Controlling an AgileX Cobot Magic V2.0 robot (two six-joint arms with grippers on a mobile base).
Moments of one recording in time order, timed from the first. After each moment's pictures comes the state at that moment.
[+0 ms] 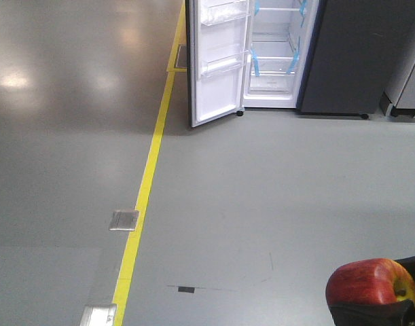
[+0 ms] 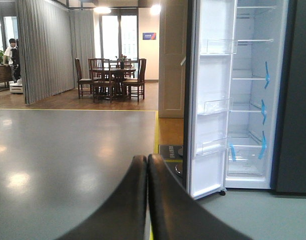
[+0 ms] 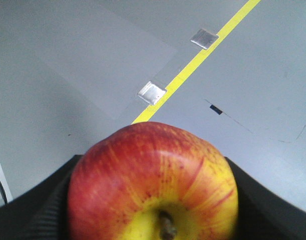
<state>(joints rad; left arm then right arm) 0.02 -0.01 0.02 -0.02 -0.05 -0.05 0.46 0.68 -0.77 0.30 0.98 -0.18</state>
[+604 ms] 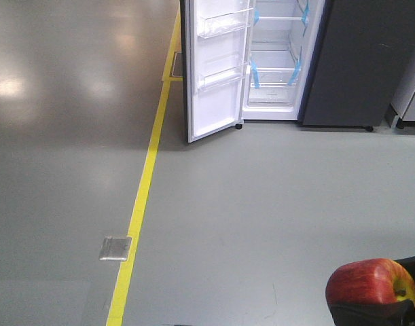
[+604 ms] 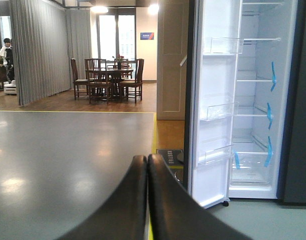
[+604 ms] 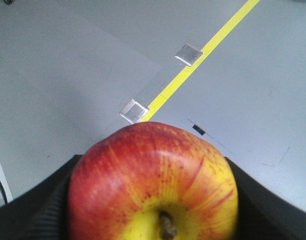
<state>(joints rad) 0.02 -0.01 0.02 -0.02 -0.05 -0.05 0.46 0.68 -0.77 0.30 0.98 -0.18</state>
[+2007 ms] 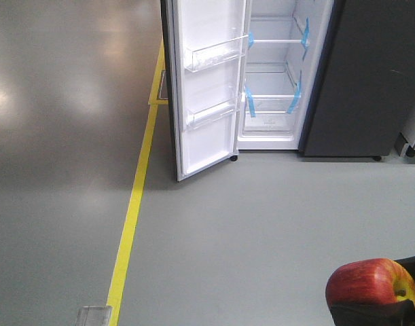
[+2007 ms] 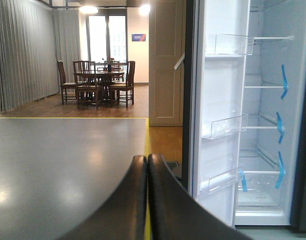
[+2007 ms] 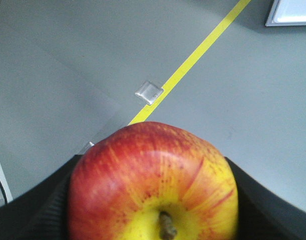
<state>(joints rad) 0.02 -0.01 0.02 -0.02 -0.05 -0.05 0.46 0.68 -0.77 0.30 0.98 -0.18</state>
